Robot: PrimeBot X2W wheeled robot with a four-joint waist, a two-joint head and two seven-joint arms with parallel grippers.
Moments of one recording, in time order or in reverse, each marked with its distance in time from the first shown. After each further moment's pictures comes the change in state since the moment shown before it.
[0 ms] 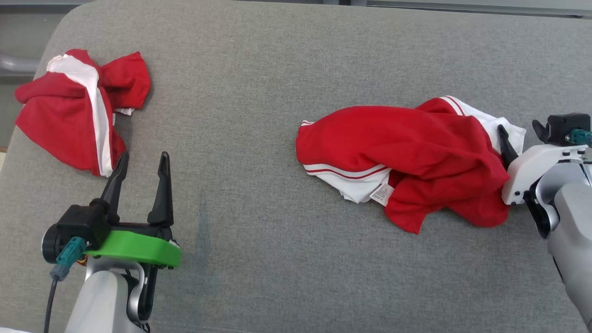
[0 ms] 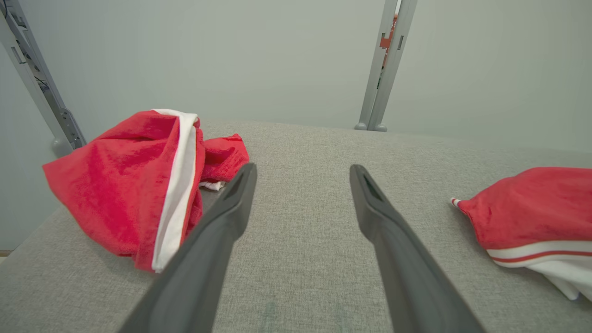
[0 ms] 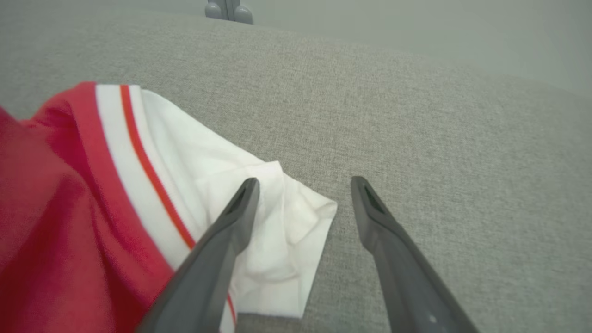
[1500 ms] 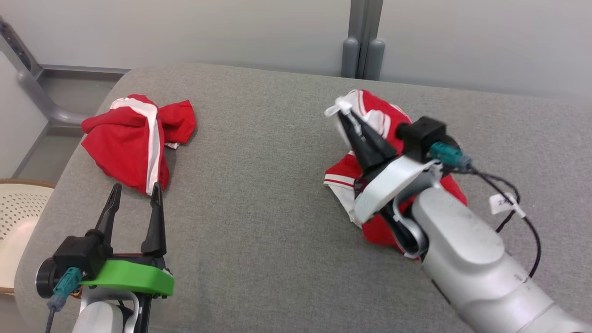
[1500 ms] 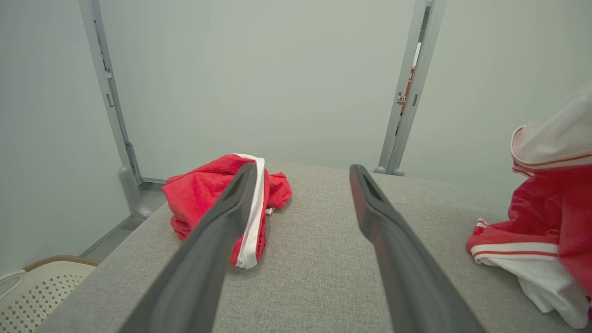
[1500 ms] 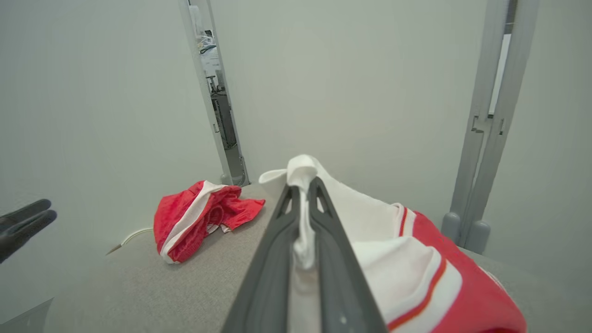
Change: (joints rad) left arm 0.105 -0.005 0.044 -0.026 0.023 0.000 0.000; right arm 0.011 0.224 0.391 -0.378 0.216 0.000 -0.136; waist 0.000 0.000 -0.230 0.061
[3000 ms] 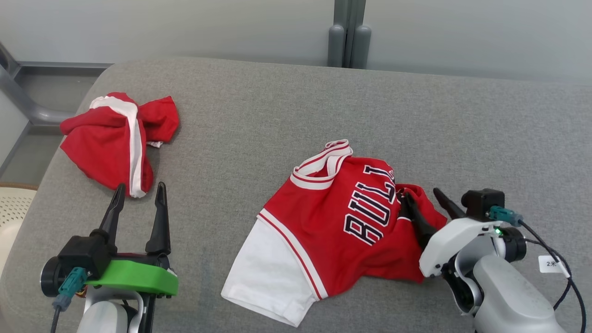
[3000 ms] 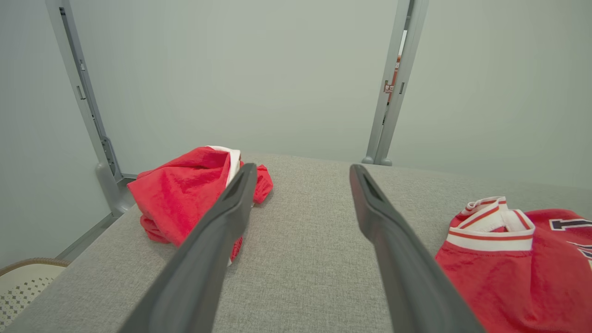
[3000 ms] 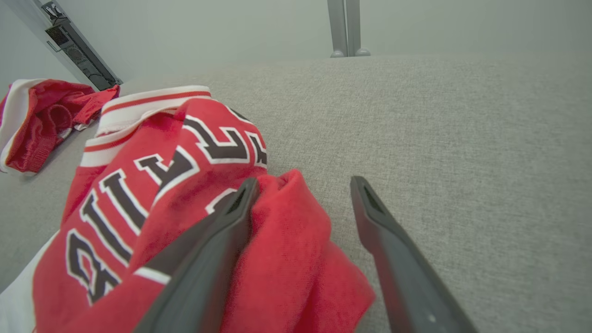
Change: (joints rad) left arm 0.004 -0.016 0.002 -0.009 0.016 0.000 0.000; right arm 0.266 -0.053 -0.241 0.137 -0.010 0.000 0.074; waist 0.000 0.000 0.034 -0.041
